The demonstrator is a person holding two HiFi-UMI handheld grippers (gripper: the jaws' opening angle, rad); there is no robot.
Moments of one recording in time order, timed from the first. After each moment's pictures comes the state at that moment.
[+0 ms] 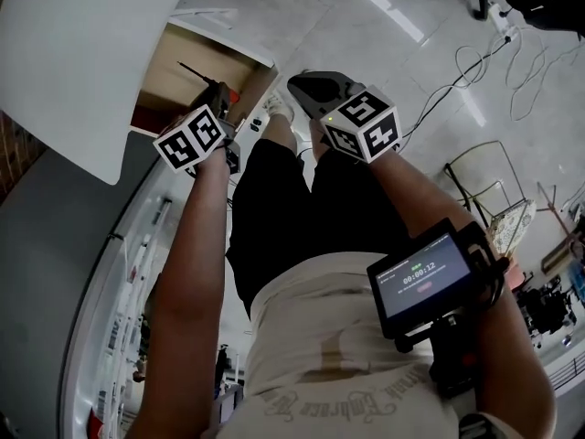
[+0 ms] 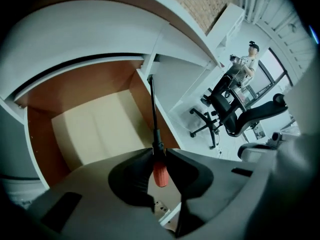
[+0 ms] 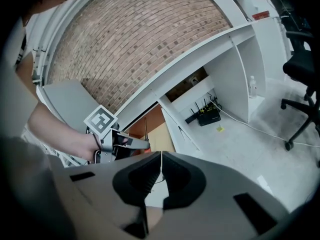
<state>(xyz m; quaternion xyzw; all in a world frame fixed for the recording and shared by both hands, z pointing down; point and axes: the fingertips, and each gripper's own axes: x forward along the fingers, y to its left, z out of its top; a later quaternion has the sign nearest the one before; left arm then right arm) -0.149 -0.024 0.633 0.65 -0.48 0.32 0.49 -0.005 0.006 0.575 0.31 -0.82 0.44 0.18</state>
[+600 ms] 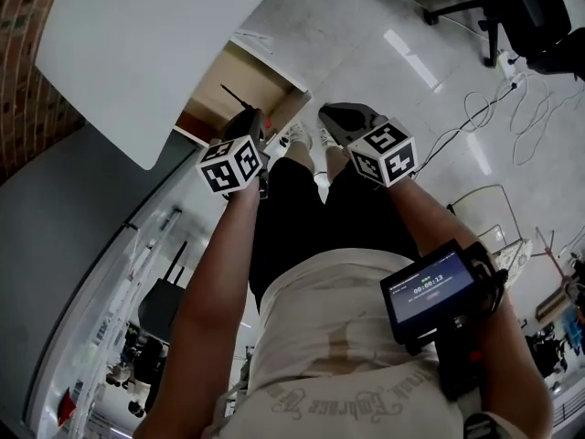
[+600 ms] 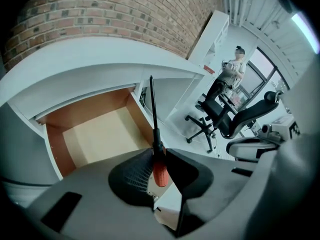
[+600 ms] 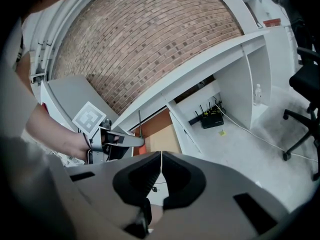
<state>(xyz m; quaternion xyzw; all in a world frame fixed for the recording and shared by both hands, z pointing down) -0.156 -0.009 0.576 0.69 -0.49 0.29 0.44 -0.018 0.012 0.543 0.29 -0.84 0.41 0.20</state>
